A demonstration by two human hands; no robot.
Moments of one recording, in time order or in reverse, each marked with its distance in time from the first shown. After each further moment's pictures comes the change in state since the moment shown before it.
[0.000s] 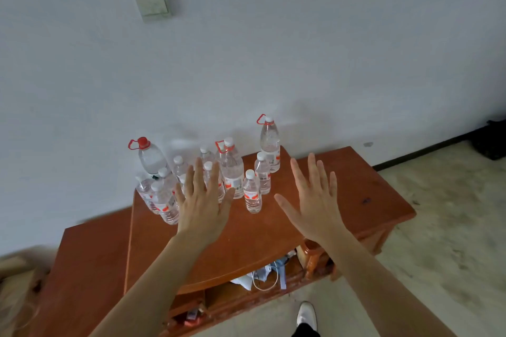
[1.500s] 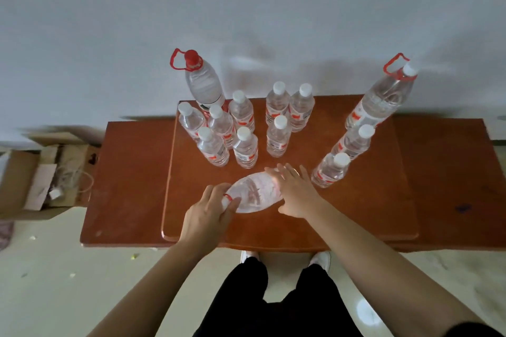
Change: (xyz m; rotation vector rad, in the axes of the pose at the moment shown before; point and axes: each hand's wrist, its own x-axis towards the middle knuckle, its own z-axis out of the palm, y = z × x) left_hand 0.035 -0.170 0.104 -0.306 -0.331 -0.431; right_hand 0.160 -0.104 0.263 -0.209 -0.898 -0.491
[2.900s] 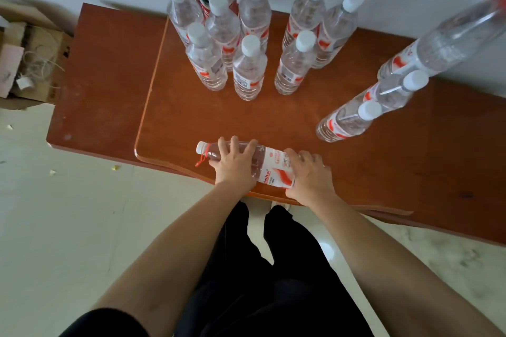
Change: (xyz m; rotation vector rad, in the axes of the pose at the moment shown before) left_hand 0.029 -0.002 0.173 0.244 -0.296 -0.268; right_hand -0.031 0.036 0.102 0.055 0.023 0.090
